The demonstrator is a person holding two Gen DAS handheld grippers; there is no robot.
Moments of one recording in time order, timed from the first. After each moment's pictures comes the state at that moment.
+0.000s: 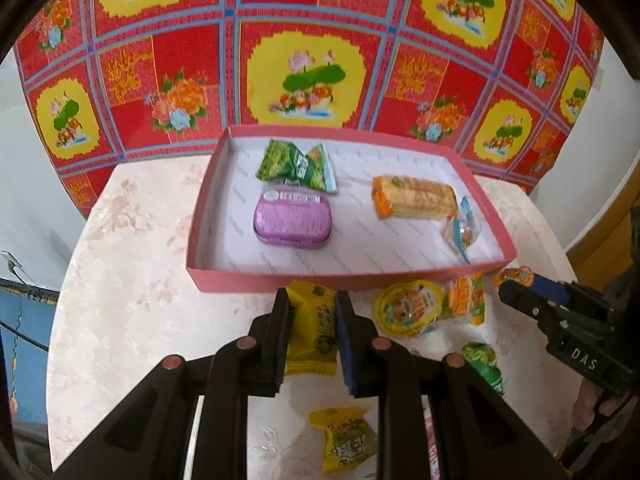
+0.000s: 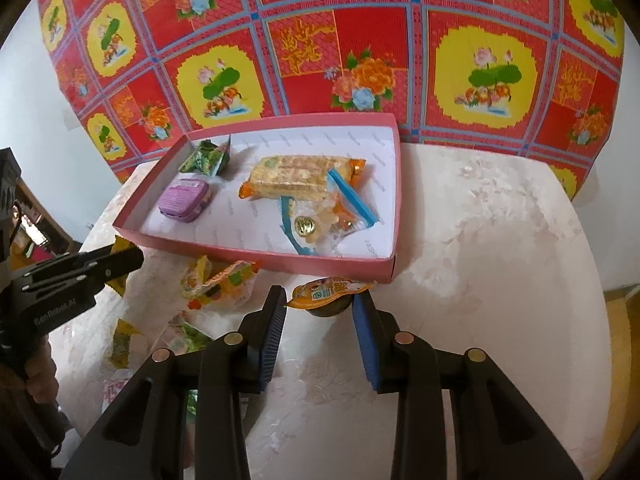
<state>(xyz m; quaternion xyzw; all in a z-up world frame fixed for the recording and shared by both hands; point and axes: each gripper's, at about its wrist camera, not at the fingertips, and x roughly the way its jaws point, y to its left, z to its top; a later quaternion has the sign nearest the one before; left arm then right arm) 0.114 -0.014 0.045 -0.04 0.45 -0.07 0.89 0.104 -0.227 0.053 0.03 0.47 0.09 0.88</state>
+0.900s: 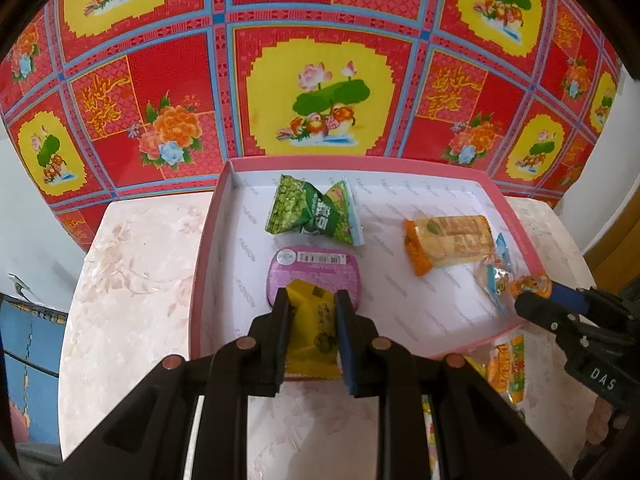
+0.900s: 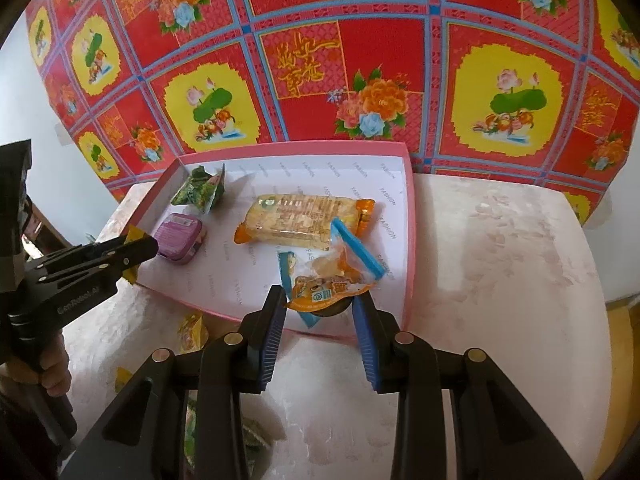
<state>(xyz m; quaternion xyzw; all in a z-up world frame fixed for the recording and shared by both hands) 0.172 -0.013 0.034 -0.01 0.45 -0.05 0.89 0.146 -0.217 0.049 0.03 0.47 0.09 0.88</state>
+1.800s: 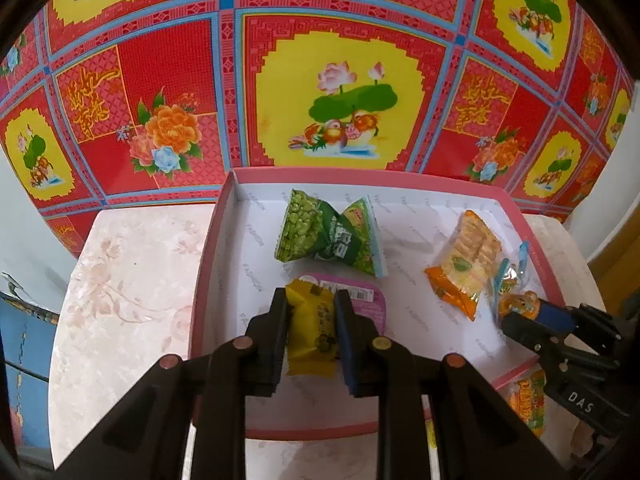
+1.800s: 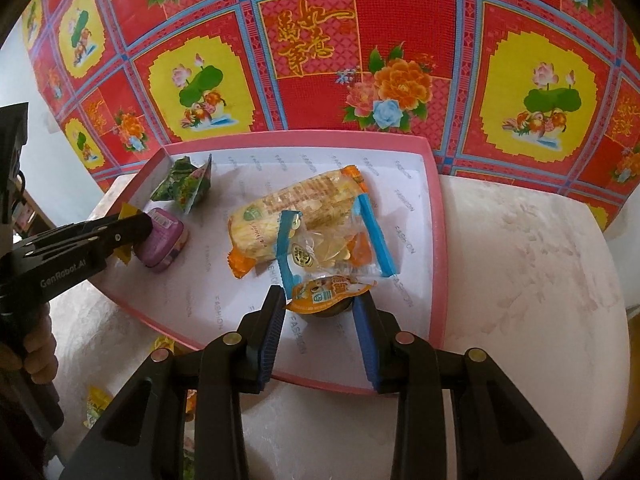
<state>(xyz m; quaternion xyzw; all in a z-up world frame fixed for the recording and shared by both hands) 0.196 -0.002 0.028 -0.03 0.44 -0.05 0.90 0.169 -0.208 0.028 0.02 0.47 0.09 0.88</state>
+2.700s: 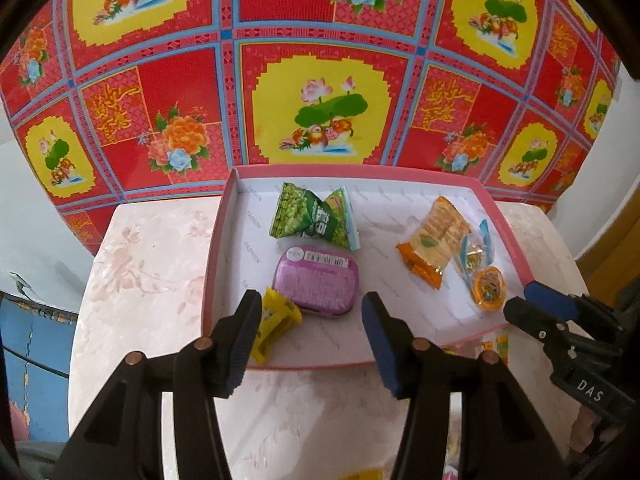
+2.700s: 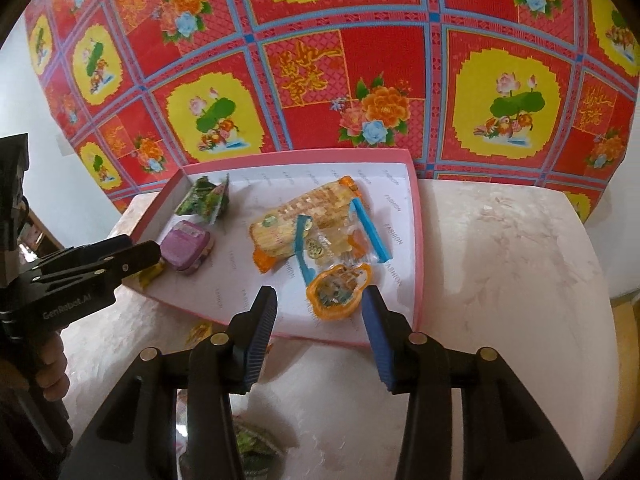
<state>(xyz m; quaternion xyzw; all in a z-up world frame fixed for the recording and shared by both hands) 0.156 -0.004 0.057 -0.02 0.45 -0.05 0.89 0.135 -0.215 0.056 0.05 0.45 0.09 0.89</state>
